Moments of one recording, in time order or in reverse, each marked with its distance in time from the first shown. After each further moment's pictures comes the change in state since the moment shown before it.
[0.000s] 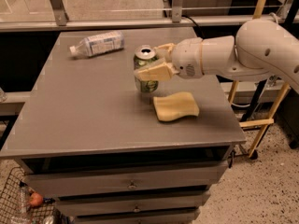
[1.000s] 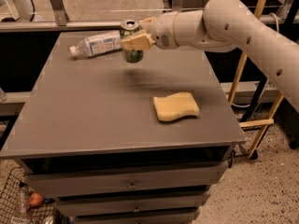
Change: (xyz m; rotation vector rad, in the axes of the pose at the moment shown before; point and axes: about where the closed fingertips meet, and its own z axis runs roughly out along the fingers) arm -0.037 -0.092 0.065 0.096 -0.019 -0.020
